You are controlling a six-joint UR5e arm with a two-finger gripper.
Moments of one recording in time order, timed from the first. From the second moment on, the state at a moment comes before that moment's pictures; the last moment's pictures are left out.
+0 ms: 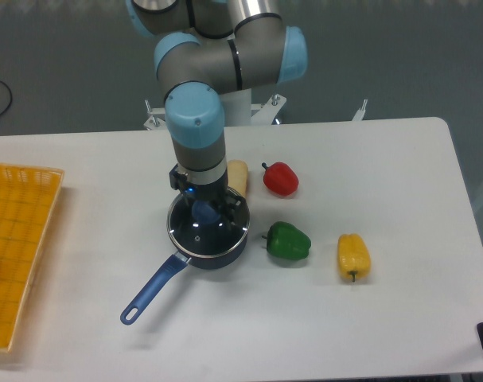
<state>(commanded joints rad) 2.28 -1.82 -1.71 -1.18 1.57 0.82</state>
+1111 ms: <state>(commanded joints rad) 2.28 -1.83 -1.75 -1.14 1.58 0.84</state>
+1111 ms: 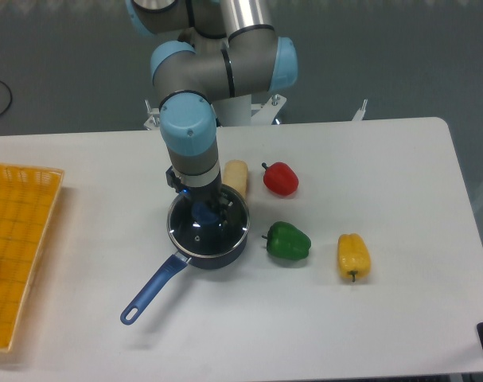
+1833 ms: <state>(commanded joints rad) 2.28 -1.84 -1.76 -1.13 1.61 0.84</state>
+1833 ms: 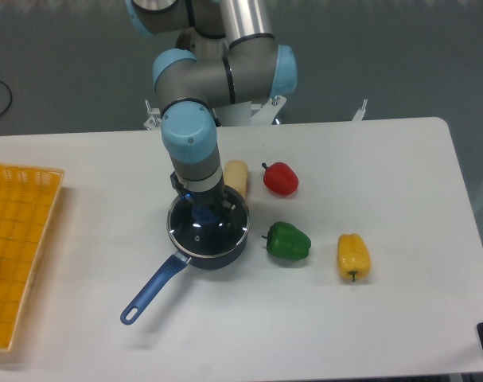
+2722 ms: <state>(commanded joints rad) 2.28 -1.85 -1.77 -1.13 1.61 0.84</state>
